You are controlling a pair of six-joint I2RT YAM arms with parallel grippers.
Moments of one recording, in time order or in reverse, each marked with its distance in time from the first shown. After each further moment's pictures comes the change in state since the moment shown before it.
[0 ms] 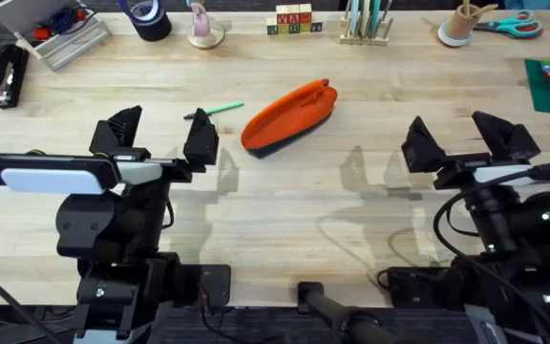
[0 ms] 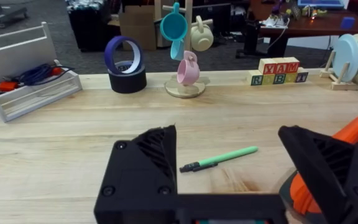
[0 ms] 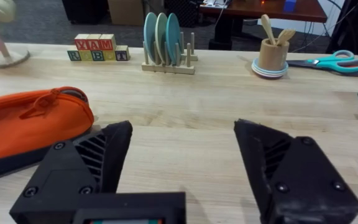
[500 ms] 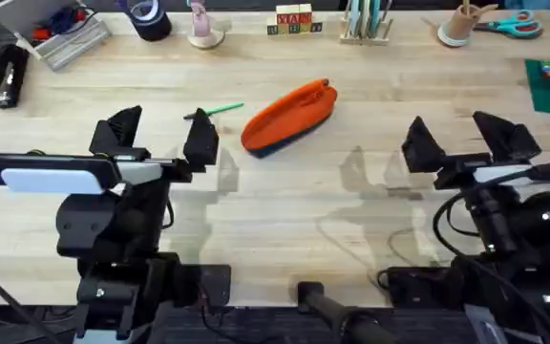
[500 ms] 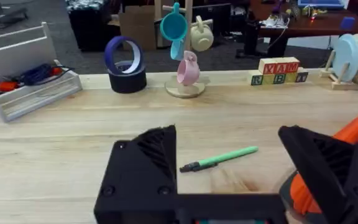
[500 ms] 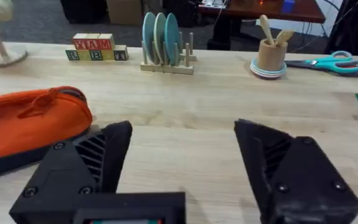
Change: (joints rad) left arm 0.000 0.000 0.000 0.000 0.000 0.003; right arm 0.000 0.000 0.000 0.000 0.002 -0.007
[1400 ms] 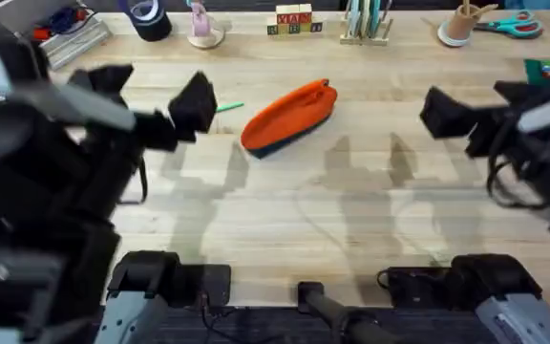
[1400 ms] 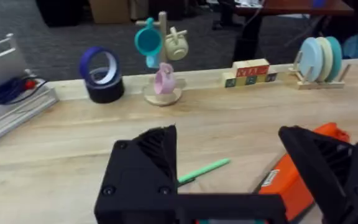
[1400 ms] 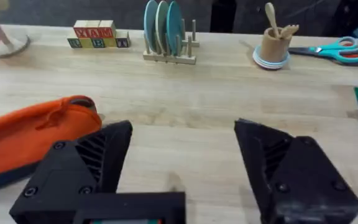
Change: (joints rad) left arm 0.000 0.420 0.440 -0.168 0.108 0.005; right arm 0.000 0.476 0.450 -0.192 -0.010 0.005
